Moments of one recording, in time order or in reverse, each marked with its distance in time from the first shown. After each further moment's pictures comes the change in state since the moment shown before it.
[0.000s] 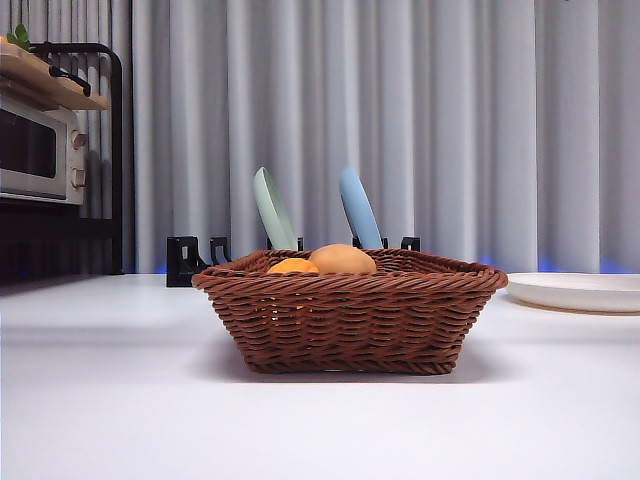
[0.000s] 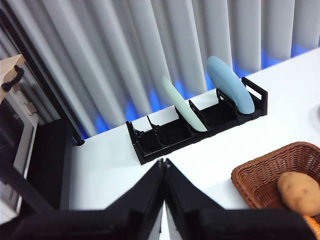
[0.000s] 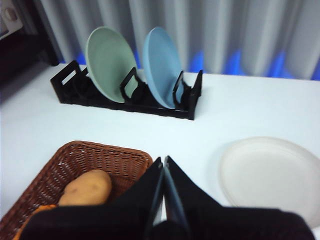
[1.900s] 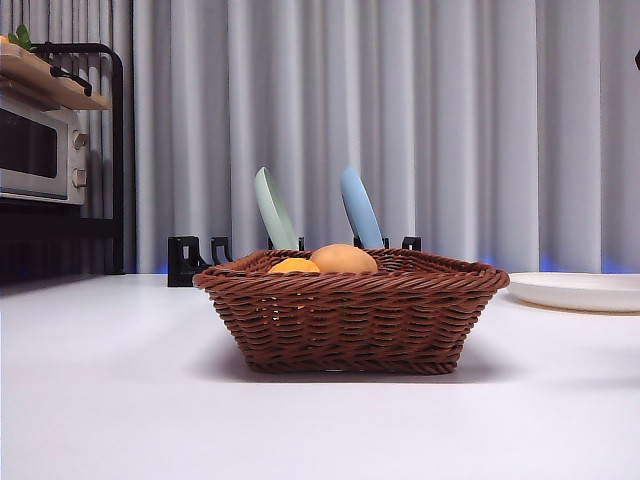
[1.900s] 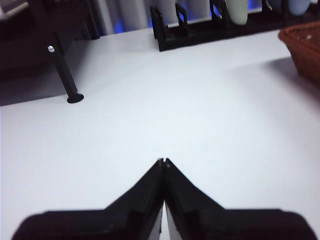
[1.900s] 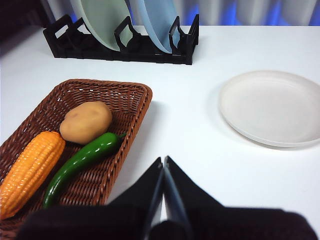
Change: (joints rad) left arm 0.401 -0.834 -1.135 0.288 0.265 -0.052; right arm 0.125 -0.340 -0.329 -0.093 0.126 0.080
